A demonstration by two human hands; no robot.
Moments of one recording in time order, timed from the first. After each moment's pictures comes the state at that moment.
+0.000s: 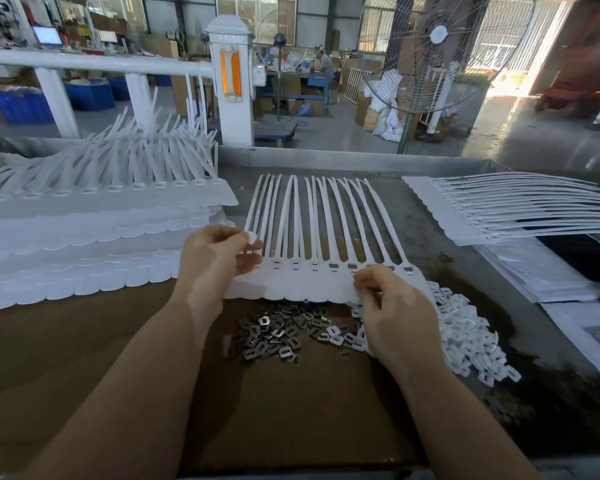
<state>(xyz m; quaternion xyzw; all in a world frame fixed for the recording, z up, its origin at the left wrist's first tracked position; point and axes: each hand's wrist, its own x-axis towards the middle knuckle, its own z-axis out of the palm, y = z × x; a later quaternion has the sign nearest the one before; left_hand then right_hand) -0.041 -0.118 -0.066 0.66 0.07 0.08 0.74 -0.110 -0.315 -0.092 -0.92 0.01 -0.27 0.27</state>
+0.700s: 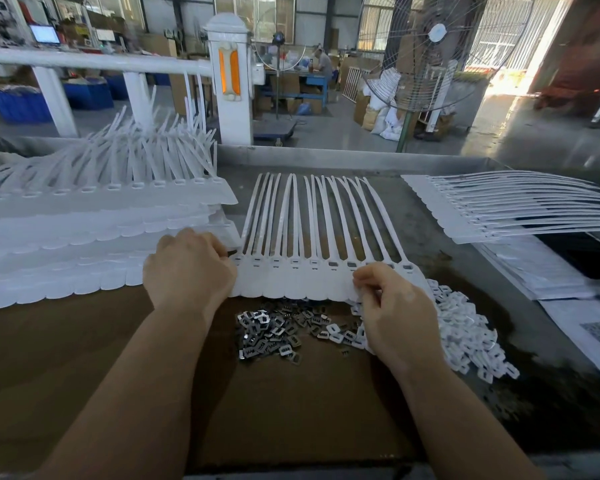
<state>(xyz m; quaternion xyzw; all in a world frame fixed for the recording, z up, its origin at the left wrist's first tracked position) -0.052 -0.104 -0.065 0.95 0.10 0.20 0.21 -0.109 -0.315 -0.091 -0.92 0.00 -0.27 0.29</state>
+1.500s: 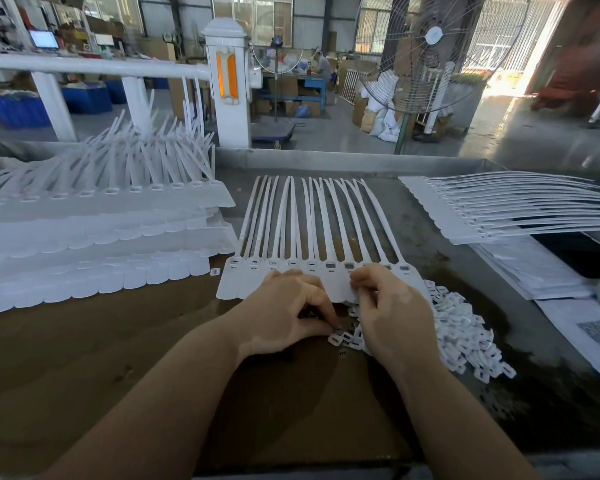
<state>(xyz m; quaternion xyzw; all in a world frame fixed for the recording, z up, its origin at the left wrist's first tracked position) -0.068 -0.155 -0.071 0.88 -0.39 -0.04 0.26 -0.110 -0.315 -0.091 -0.92 0.01 -0.27 0.29</state>
